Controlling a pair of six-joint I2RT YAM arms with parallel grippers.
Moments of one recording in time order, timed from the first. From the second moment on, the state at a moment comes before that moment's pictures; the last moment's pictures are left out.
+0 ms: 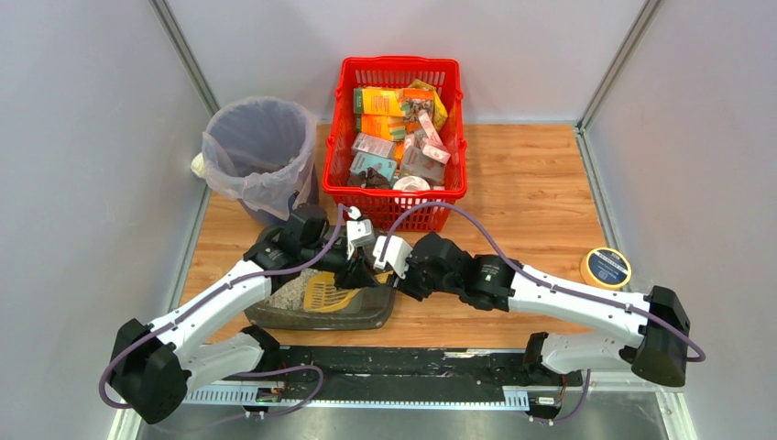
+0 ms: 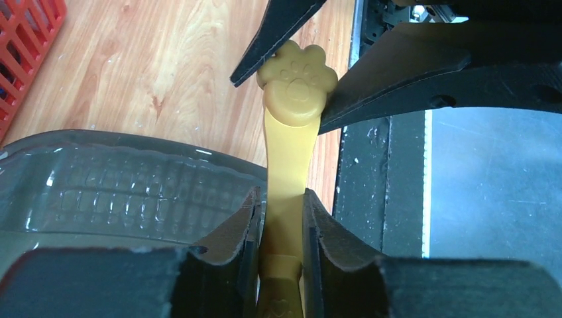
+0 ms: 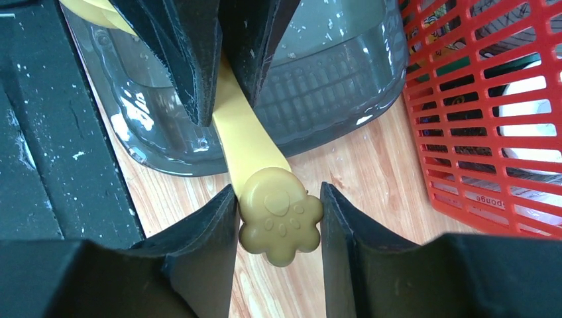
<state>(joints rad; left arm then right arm) -0.60 1.04 0.69 -0.32 0.85 0.20 1.14 1.21 0.95 -0.42 0.06 -0.22</state>
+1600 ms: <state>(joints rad) -0.75 0.81 0.65 -0.33 0.39 0.33 0.74 1.24 0.81 0.10 -0.65 0.54</state>
